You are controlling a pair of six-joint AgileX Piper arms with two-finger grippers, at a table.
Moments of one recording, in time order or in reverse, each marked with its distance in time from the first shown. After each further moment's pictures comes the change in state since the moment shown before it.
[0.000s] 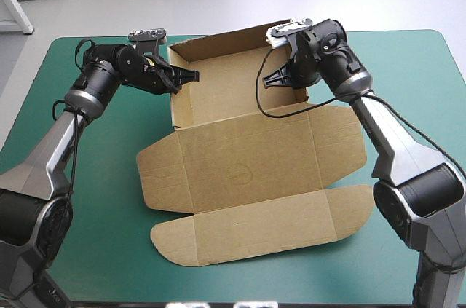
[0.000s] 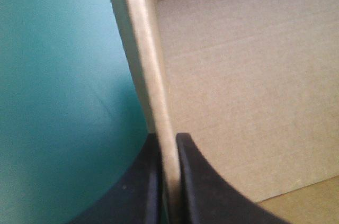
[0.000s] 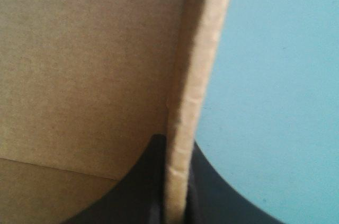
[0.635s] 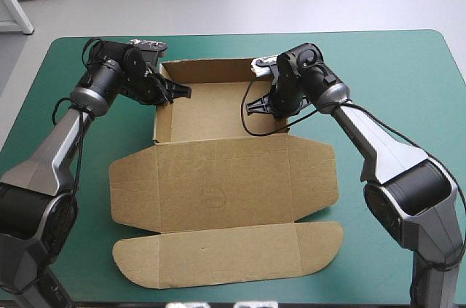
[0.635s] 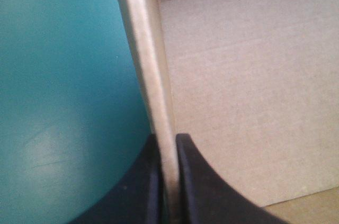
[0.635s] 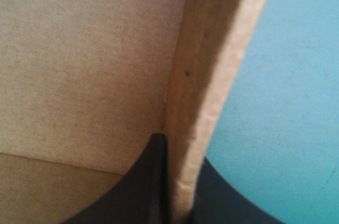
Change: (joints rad) left arm -0.013 0.030 -0.034 0.173 0.205 -0.024; right arm 0.052 0.031 0.150 0.126 0.001 0.100
